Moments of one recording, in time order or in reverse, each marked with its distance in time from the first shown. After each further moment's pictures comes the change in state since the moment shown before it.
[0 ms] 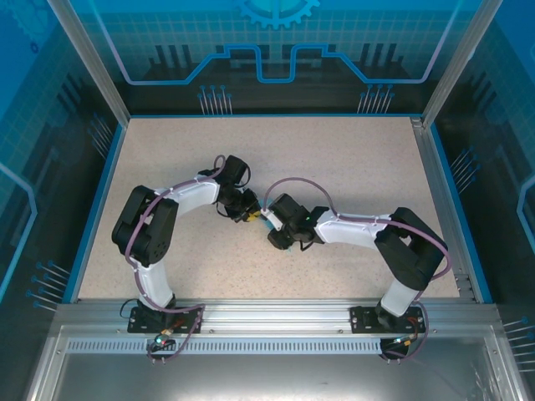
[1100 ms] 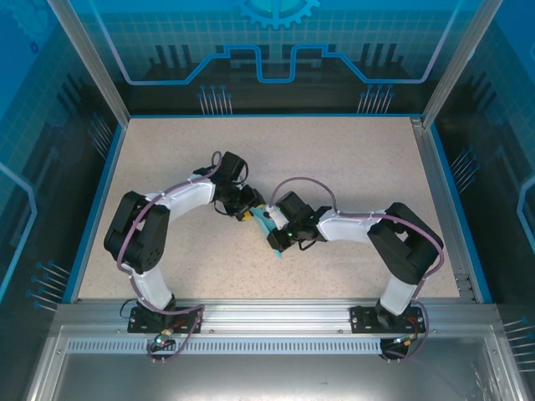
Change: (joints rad) left arm 0.000 -0.072 -0.001 -0.019 -0.009 0.021; right arm -0.069 0.044 -0.051 0.125 -0.282 0.146
